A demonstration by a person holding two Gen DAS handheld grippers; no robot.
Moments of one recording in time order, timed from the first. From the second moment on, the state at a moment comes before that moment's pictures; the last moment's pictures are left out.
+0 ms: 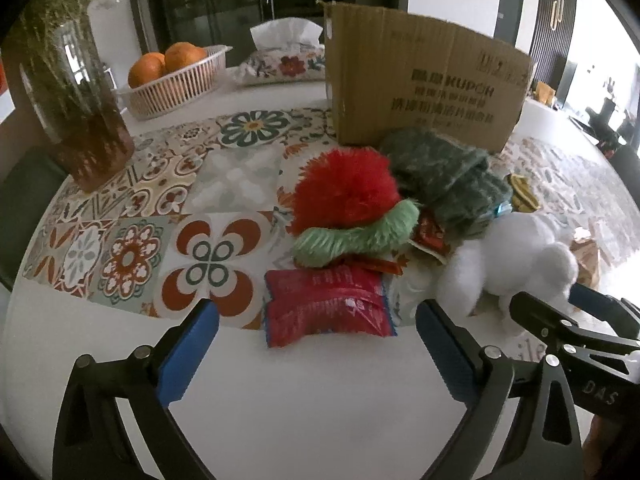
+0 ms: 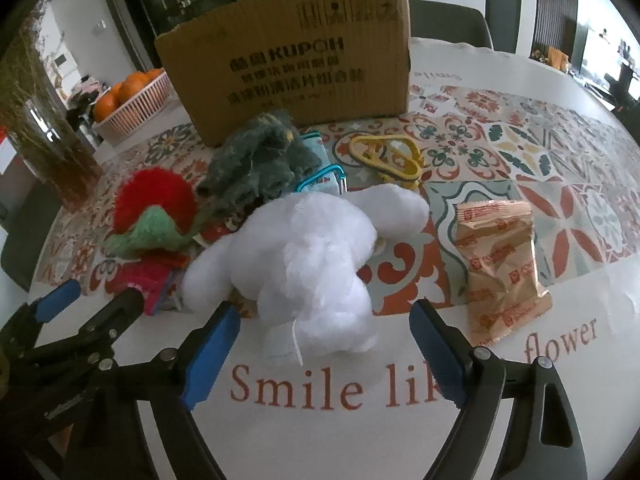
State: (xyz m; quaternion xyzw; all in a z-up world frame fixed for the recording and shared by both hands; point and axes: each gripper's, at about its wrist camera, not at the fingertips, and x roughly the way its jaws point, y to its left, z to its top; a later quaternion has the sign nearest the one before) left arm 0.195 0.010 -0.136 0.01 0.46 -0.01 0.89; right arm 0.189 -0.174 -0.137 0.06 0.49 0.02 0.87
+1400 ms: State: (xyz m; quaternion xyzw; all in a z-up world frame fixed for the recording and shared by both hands) left arm 0.186 0.011 -0.150 -0.03 0.47 -0.06 0.88; right arm 0.172 -0.167 -0.129 0.06 0.48 0.03 0.87
